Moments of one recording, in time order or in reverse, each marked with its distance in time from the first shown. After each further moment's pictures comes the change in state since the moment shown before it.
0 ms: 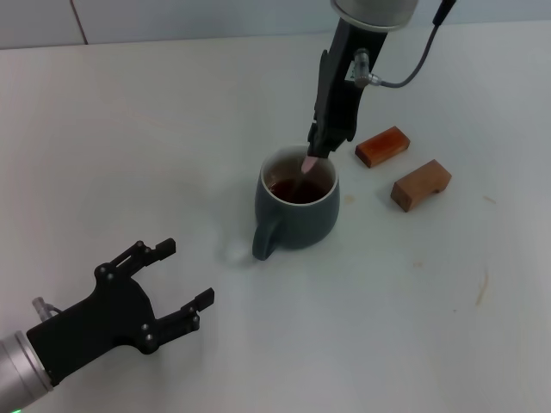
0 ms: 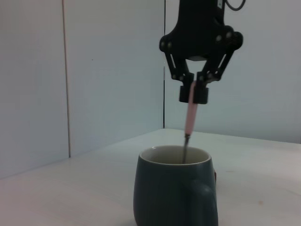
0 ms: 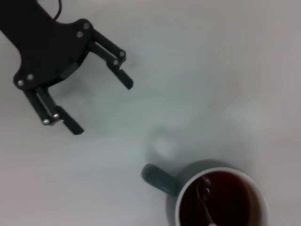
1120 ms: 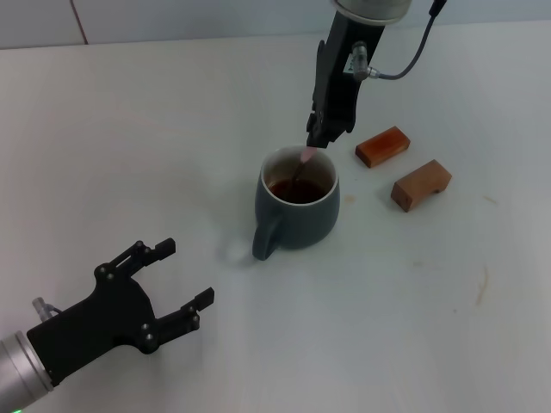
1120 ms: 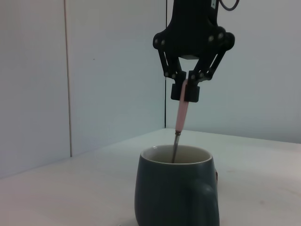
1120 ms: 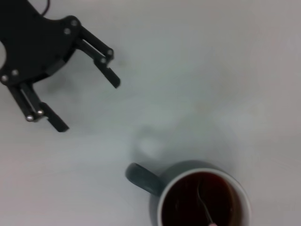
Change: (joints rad) left arm 0.001 -0.002 -0.004 0.000 0.000 -0.002 0.000; right arm 0.005 0.000 -0.004 0.001 -0.026 0.026 -0.024
